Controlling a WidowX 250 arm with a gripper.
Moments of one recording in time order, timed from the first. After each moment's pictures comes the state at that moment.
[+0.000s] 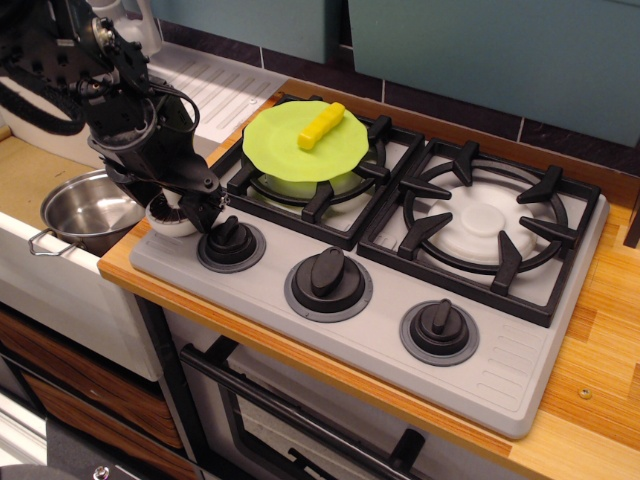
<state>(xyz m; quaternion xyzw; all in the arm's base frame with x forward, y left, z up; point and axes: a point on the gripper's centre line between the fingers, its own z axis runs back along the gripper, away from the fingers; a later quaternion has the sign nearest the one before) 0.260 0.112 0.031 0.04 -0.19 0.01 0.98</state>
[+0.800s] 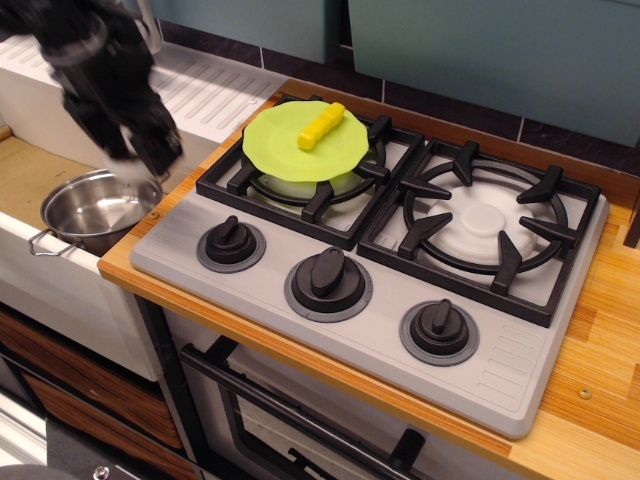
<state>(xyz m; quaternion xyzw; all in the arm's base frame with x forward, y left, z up) 0.264 0.164 0.073 0.03 -0.16 -0.03 0.99</state>
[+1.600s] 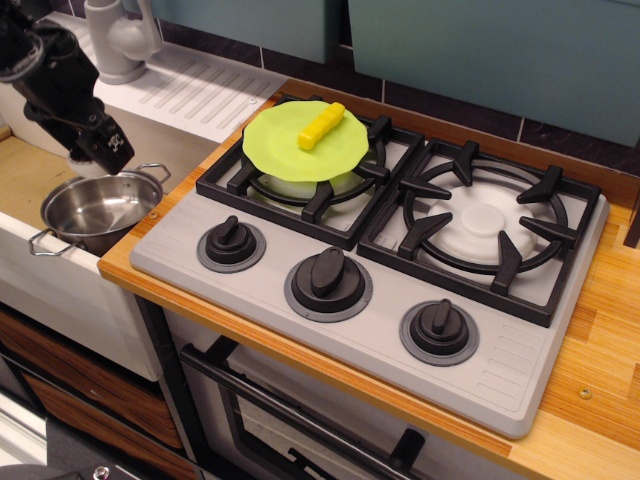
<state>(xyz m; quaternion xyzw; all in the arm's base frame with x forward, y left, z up) 0.274 0.224 0.027 0.00 -0.19 -0.05 0.98</state>
